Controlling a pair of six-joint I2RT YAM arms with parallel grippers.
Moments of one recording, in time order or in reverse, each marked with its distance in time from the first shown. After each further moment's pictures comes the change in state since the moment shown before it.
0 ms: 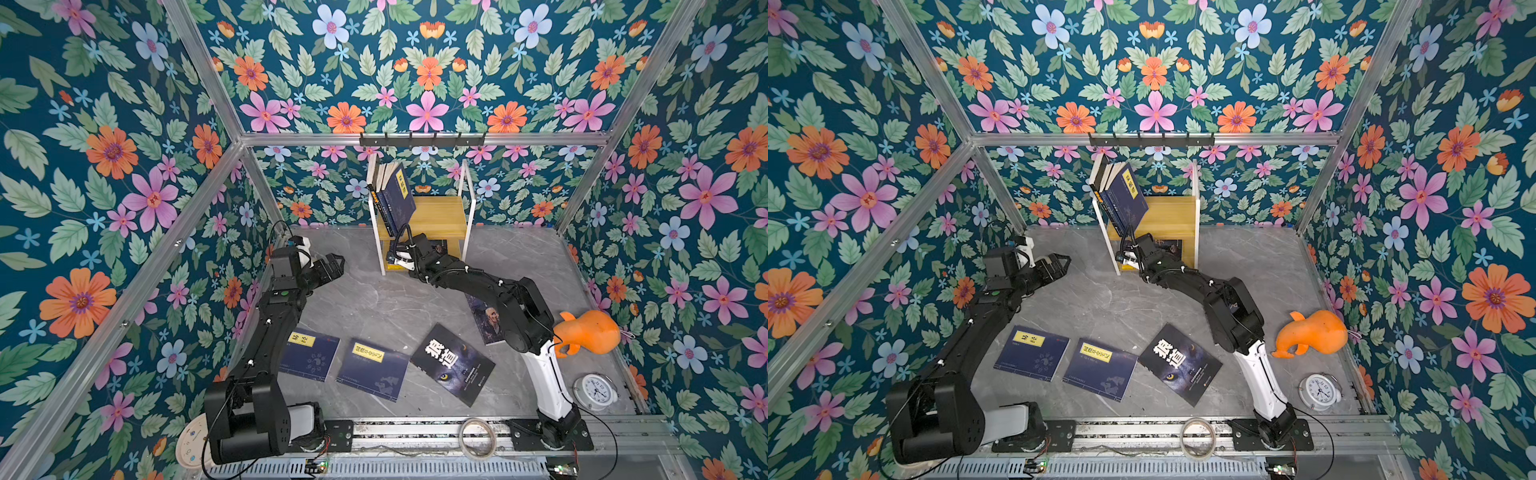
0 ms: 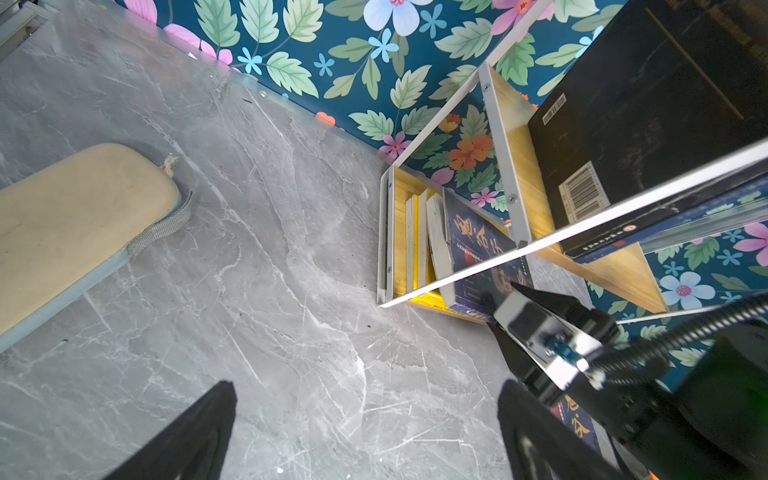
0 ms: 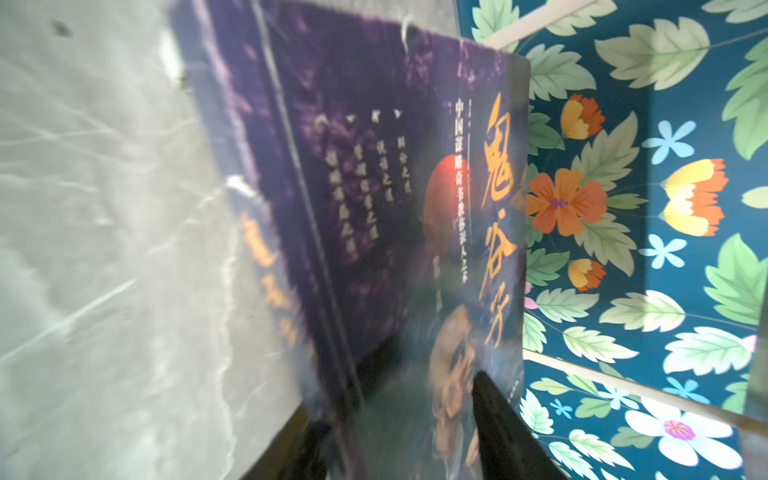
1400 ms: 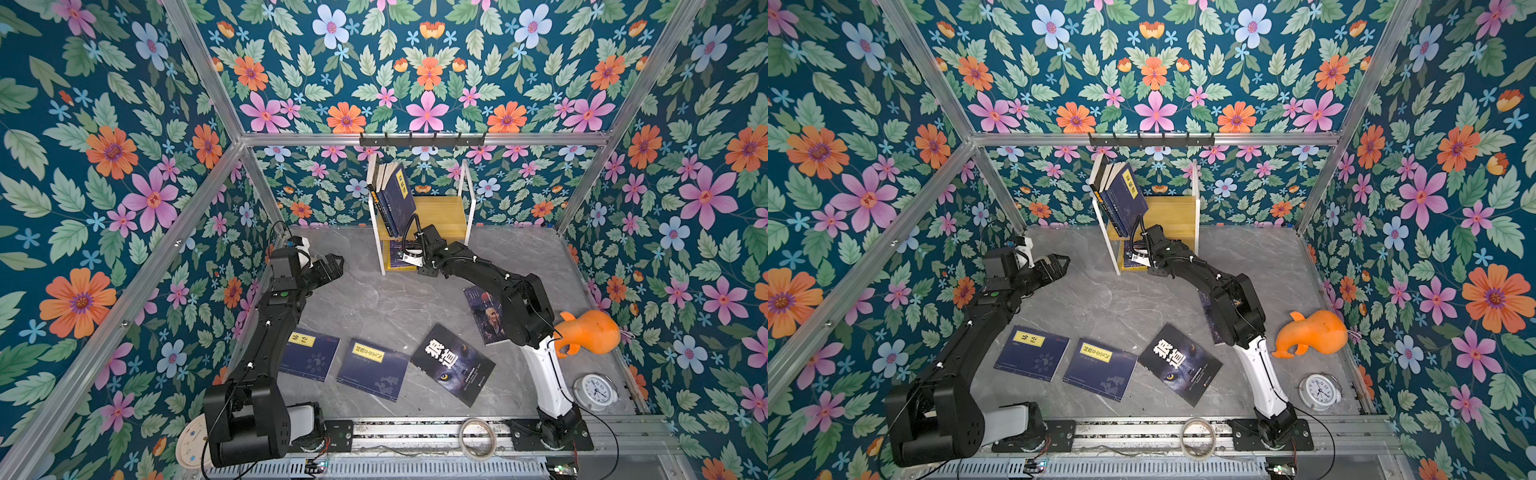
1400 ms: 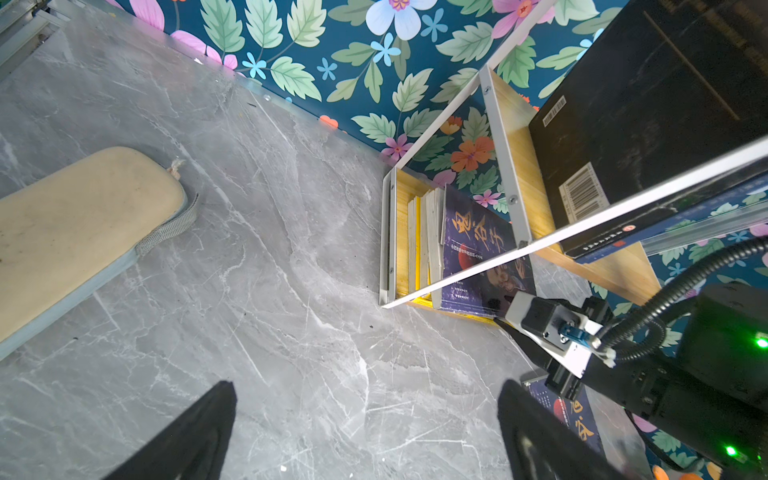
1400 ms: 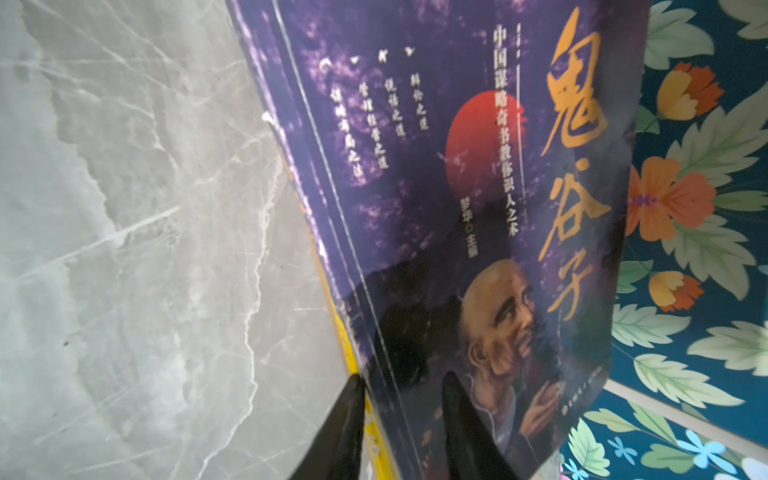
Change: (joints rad) left arm -0.001 -0.013 -0.004 -0.005 -0.011 0.004; right arm -0.079 0.068 0.177 -0.250 -0.177 -0.022
